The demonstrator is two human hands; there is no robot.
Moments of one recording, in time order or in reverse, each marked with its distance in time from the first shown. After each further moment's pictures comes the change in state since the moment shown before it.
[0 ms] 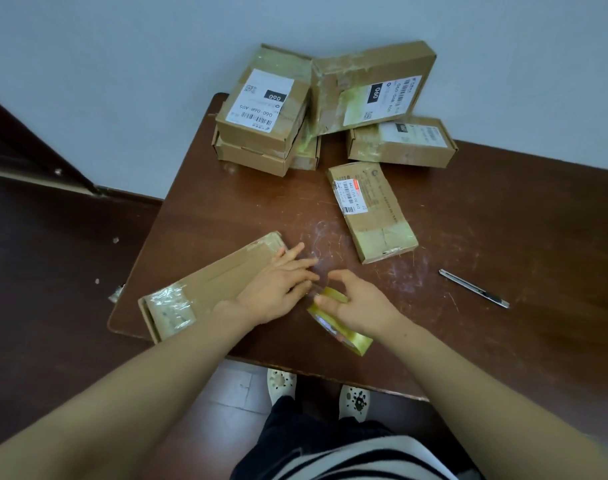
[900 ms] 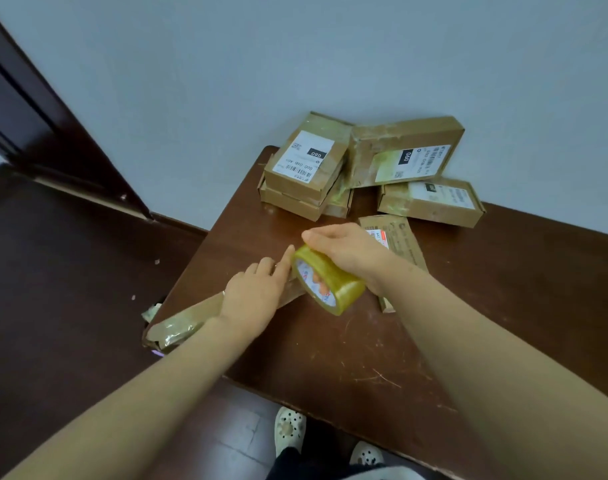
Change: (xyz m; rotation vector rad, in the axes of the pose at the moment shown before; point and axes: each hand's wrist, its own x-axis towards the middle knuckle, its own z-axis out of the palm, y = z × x) left_hand -0.022 0.021 -0.064 0.804 0.142 -0.433; right_hand 0.010 -0.124 -0.076 0.448 -0.079 -0.201
